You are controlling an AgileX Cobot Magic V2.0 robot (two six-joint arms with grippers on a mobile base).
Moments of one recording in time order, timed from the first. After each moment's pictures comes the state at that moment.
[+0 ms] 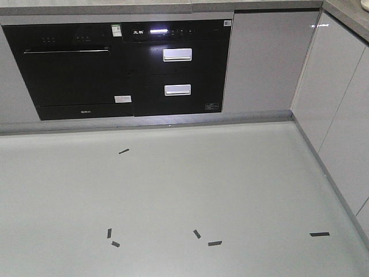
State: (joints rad) left arm -0.07 -0.01 0.03 0.01 0.23 -0.09; right arm -0.01 -0.01 0.03 -0.07 0.11 0.02
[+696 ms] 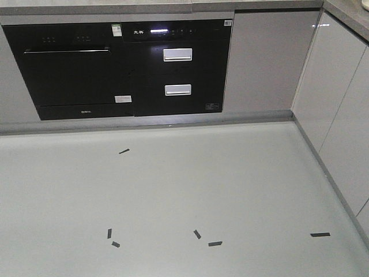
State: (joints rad) left arm -0.07 -0.01 0.03 0.01 0.23 -0.09; right arm -0.01 -0.01 0.03 -0.07 0.11 0.02
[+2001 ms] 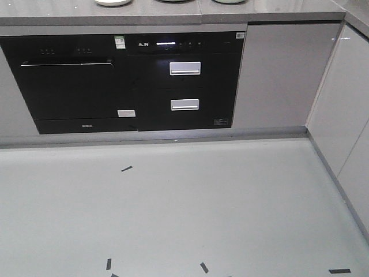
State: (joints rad) left arm -0.07 -0.01 0.03 0.01 0.23 -0.09; right arm -0.01 -0.01 0.03 -0.07 0.11 0.02
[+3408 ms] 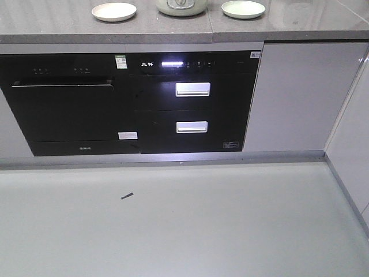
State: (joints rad) left arm -0.07 -0.01 0.03 0.01 0.23 -0.09; right arm -0.01 -0.01 0.03 -0.07 0.11 0.02
